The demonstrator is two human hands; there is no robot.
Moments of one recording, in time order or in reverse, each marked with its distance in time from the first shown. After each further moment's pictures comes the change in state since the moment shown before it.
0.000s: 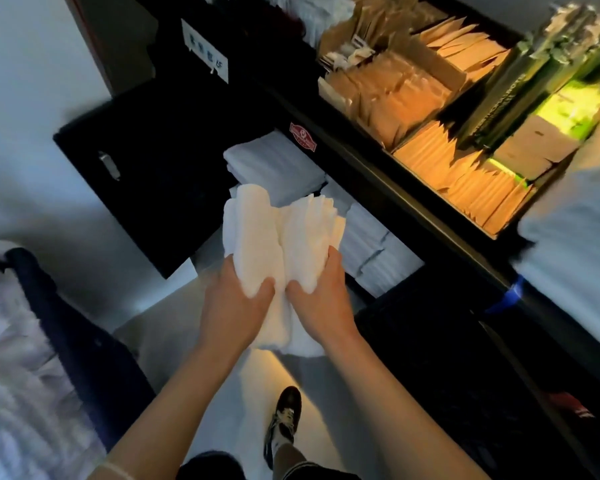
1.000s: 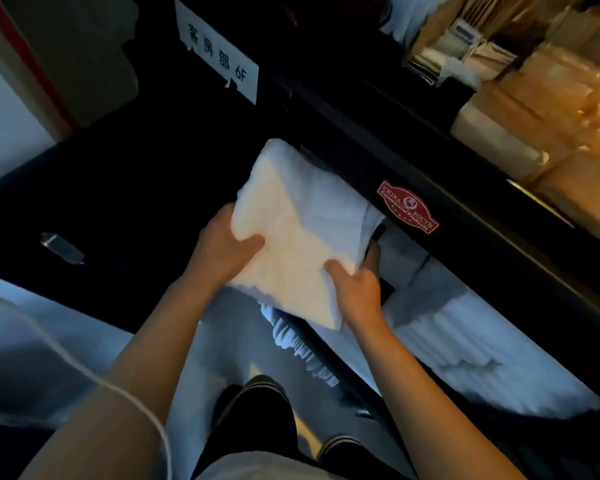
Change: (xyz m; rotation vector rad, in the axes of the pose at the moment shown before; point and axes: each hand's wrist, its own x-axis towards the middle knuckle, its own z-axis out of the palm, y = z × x) left_hand 0.395 -0.073 0.017 -0.044 -0.160 0.109; right_hand 0.297 0.018 0.127 0.338 0.233 0.073
